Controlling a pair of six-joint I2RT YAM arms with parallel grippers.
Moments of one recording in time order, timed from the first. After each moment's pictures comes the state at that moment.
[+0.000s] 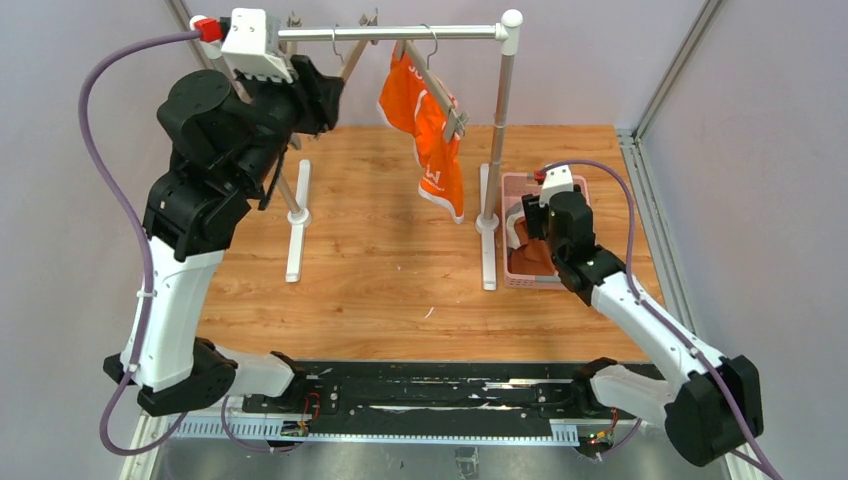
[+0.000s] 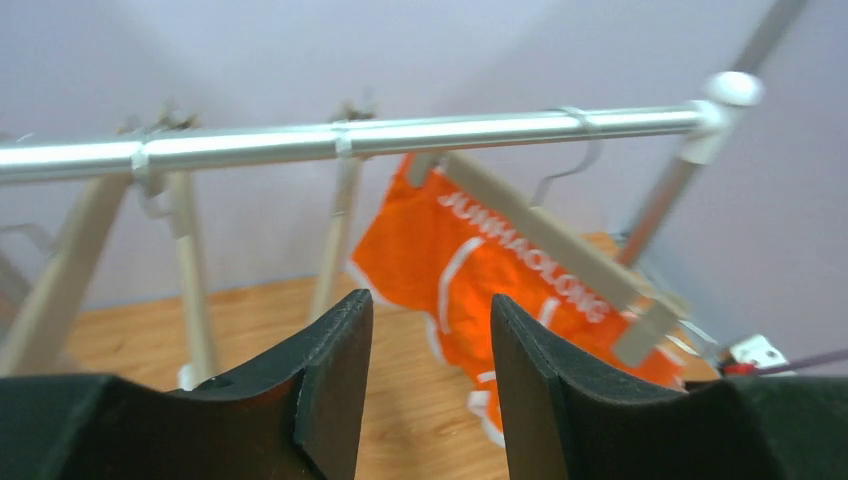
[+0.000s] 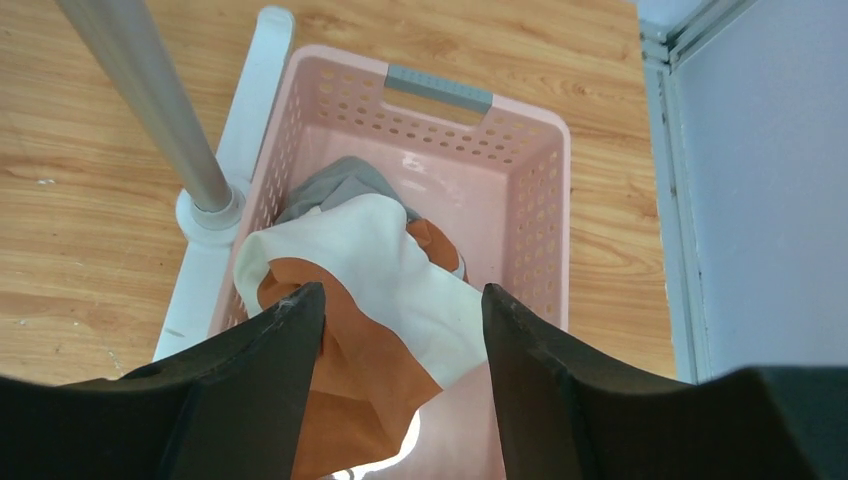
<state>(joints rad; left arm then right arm) -0.53 1.31 2.08 -0.69 -0.29 -0.13 0.41 1.10 0.76 -0.05 0.41 -0.12</state>
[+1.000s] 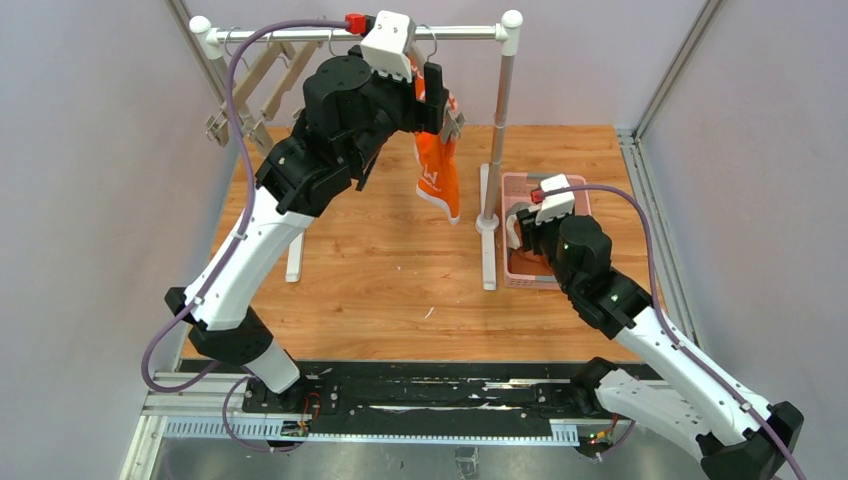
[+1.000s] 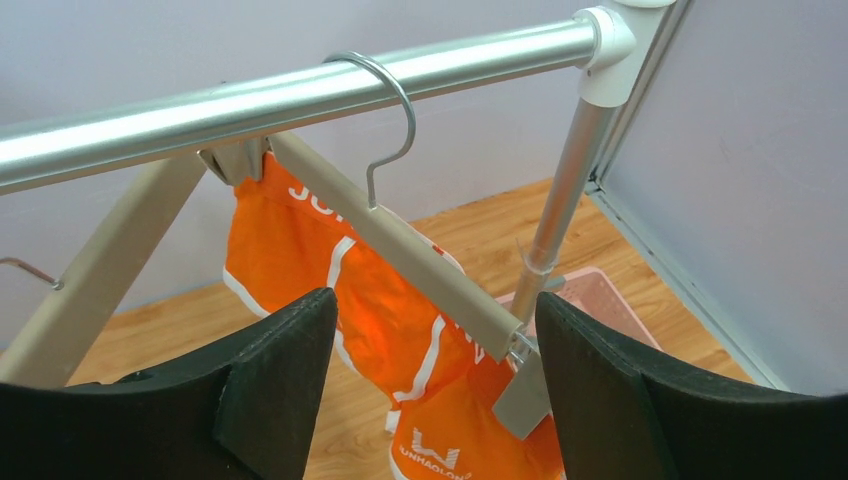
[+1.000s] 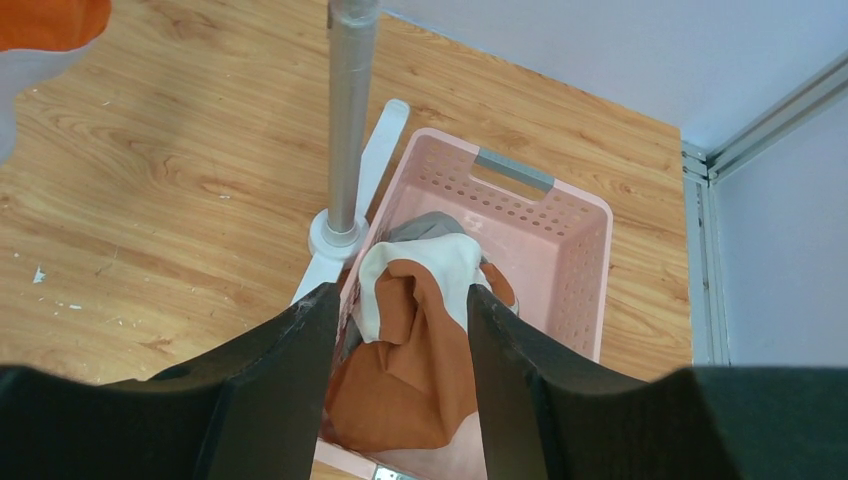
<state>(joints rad) -0.81 1.60 2.20 -0.61 -0.39 -0.06 0.65 0.82 0.79 -0.18 0.44 -0.14</state>
